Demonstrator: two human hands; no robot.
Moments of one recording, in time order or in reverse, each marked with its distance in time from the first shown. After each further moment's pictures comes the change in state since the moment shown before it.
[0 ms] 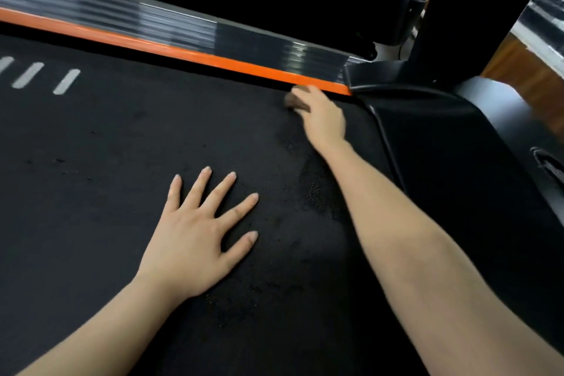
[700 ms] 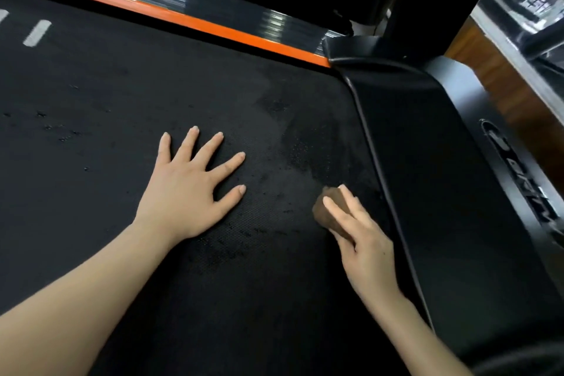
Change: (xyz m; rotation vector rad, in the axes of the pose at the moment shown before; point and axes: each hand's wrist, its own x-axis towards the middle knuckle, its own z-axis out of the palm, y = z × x) left_hand 0.004 0.001 0.001 -0.002 0.025 0.005; right_hand -0.288 0.008 -0.079 0.067 0.024 0.020
